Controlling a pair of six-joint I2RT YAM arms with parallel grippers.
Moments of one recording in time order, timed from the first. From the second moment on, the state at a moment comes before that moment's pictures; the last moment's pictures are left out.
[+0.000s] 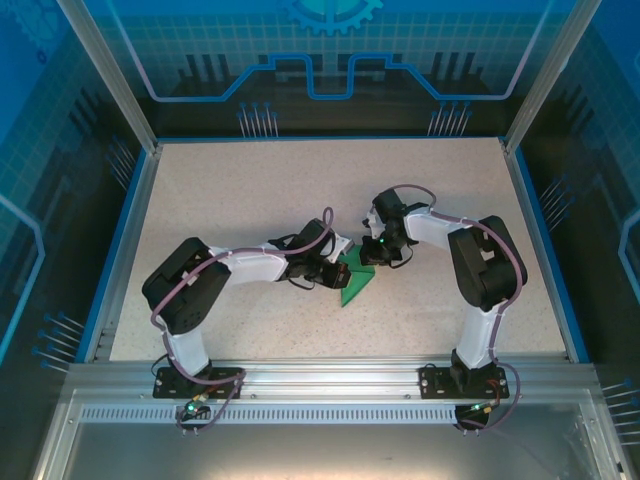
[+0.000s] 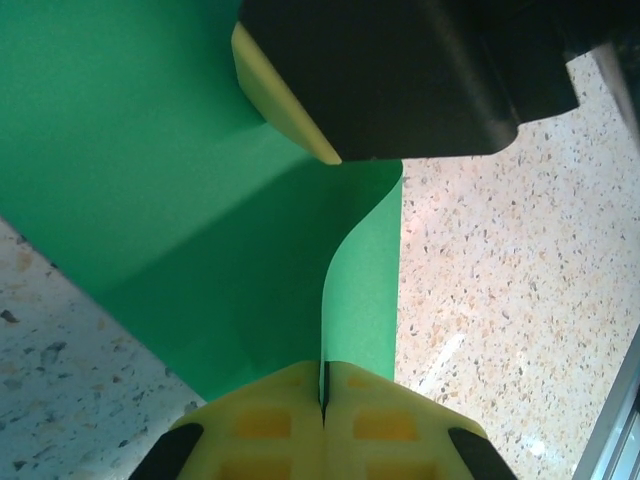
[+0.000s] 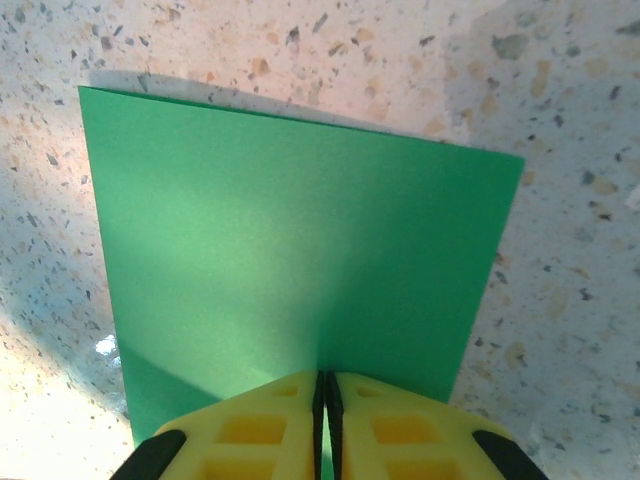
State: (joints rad) left arm -0.71 1.81 0.97 -0.12 0.44 -0.39; right arm 0.39 1.89 1.15 -0.63 -0.37 0.29
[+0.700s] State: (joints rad) left arm -0.71 1.81 0.94 -0.09 0.51 -0.50; right arm 0.40 1.85 1.15 -0.63 -0.41 0.30
